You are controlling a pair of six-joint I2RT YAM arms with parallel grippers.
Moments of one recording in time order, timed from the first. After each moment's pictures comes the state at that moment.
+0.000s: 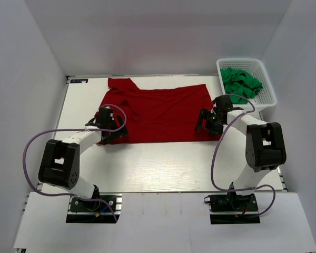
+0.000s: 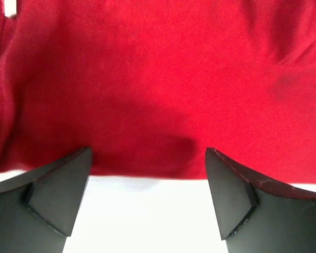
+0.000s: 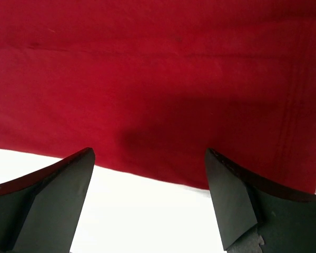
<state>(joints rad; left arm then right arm) -0.22 1.52 0.81 -0.28 0.00 -0.55 0.16 1.71 1.05 -0.46 -0.28 0.35</state>
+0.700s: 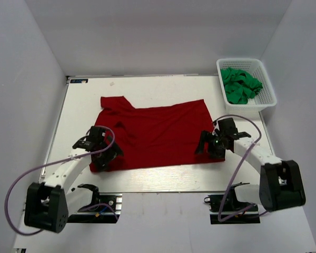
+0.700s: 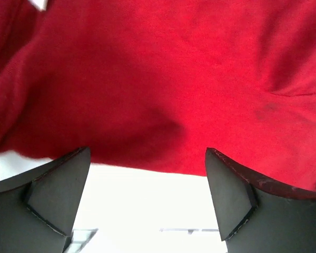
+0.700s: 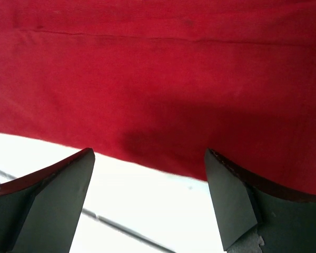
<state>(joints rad) -0.20 1.10 0.55 -0.63 0.06 -0.87 0.22 1.29 0.62 -0.47 -0.33 0.37</state>
